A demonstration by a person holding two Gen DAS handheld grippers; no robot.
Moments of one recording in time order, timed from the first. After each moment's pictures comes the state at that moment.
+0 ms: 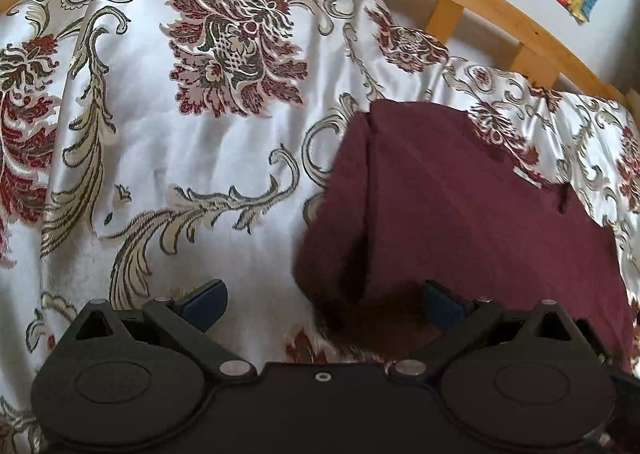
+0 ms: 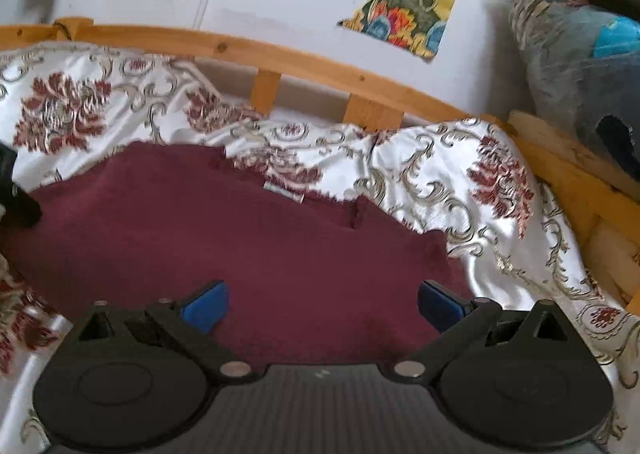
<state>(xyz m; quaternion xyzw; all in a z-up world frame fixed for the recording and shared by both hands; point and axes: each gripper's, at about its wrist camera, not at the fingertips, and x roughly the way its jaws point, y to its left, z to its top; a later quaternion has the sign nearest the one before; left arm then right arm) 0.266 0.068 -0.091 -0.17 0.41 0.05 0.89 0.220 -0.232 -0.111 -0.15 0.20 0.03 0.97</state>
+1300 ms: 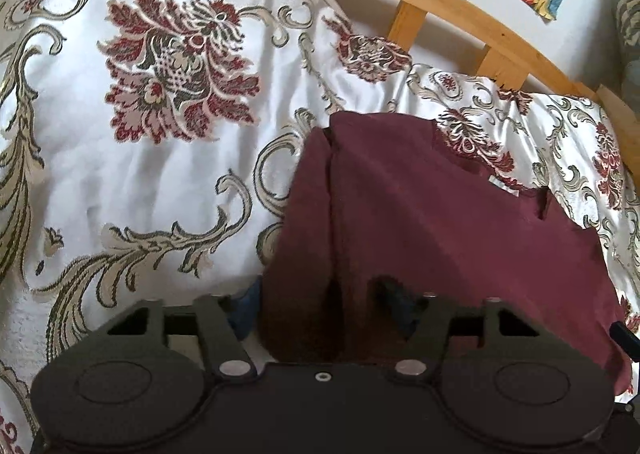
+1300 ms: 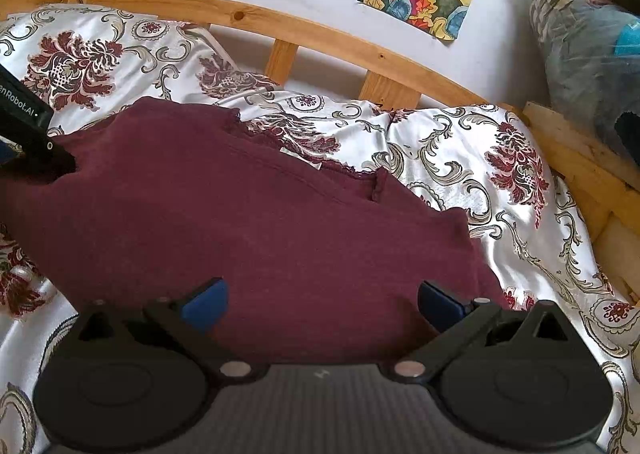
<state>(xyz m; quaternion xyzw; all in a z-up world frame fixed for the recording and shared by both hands) 0.290 0.060 -0.102 -0.16 0.37 -0.01 0.91 0.225 -0.223 -0.133 -0.18 0.22 0.04 0.96</state>
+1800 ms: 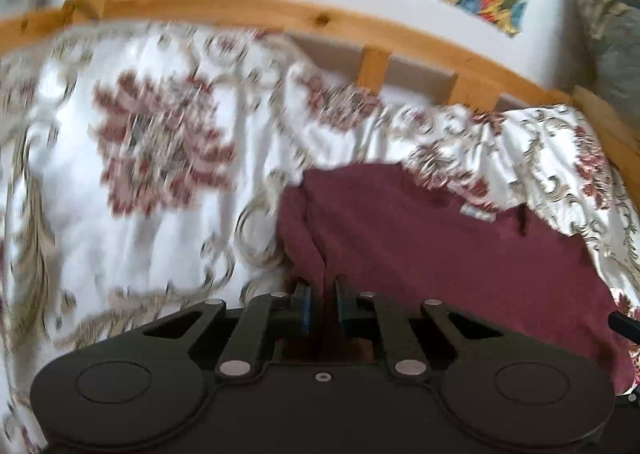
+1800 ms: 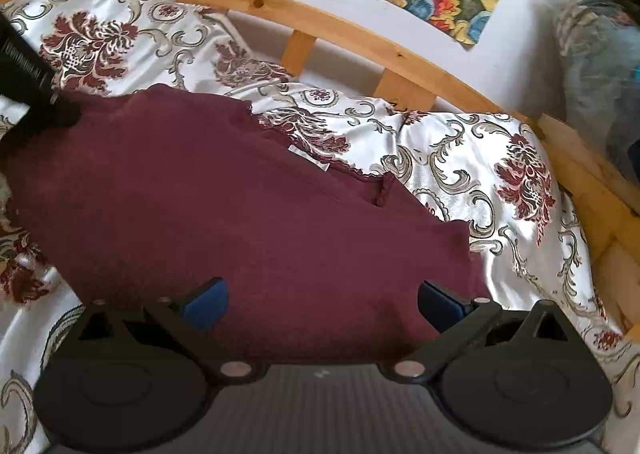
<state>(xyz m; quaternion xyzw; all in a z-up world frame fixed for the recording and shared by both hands) 0.275 0.035 -0.066 -0.09 0.30 -0.02 0.95 0.230 -0.221 -0.116 -0.22 0.24 0.06 0.94</state>
